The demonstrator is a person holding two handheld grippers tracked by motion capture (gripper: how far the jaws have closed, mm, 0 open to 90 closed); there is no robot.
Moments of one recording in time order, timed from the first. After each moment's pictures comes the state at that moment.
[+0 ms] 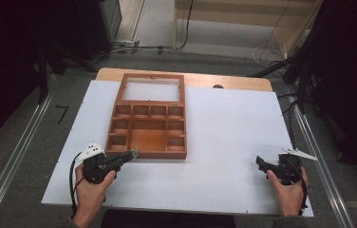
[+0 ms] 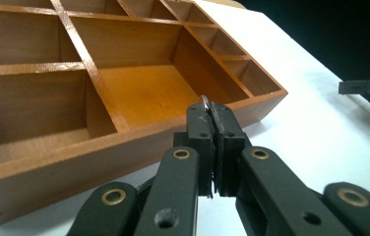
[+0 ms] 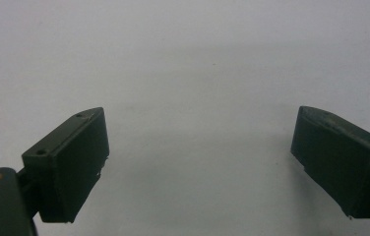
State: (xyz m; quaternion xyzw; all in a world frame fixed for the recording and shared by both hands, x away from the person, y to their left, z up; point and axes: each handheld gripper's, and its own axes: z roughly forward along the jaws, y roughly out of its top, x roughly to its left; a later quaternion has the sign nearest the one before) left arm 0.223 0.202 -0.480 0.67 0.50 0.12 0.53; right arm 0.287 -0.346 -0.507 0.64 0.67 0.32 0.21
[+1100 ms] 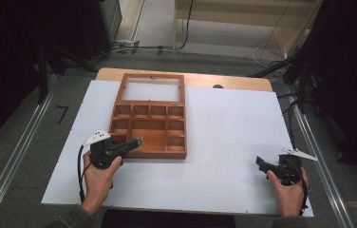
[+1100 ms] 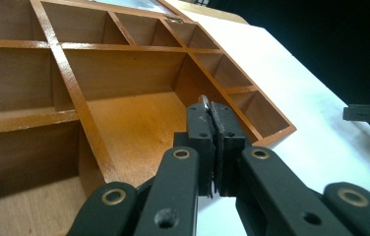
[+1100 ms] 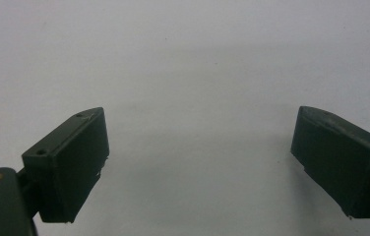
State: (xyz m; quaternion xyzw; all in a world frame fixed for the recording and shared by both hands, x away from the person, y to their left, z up) left arm 0.259 0.193 -0.472 0.66 0.51 0.11 0.54; right arm 0.286 -0.346 -0.506 0.64 0.67 0.32 0.20
